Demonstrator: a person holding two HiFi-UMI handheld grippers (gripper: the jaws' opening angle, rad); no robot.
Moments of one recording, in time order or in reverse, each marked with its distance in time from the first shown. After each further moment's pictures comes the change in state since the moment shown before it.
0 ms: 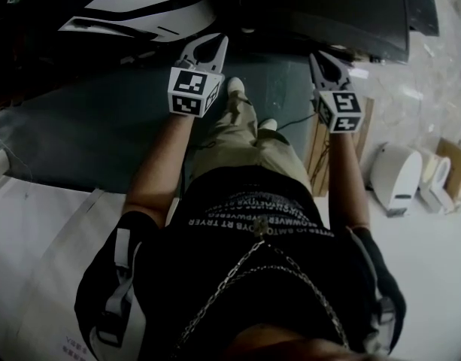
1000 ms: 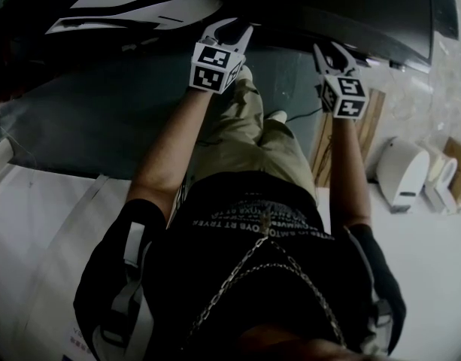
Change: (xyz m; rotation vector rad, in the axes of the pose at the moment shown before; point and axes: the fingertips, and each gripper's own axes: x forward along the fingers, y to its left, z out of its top) left arm 0.096 0.012 -0.062 -0.058 0.138 -0.069; right arm 0.080 -0.026 -0.057 0.090 0.111 -0.017
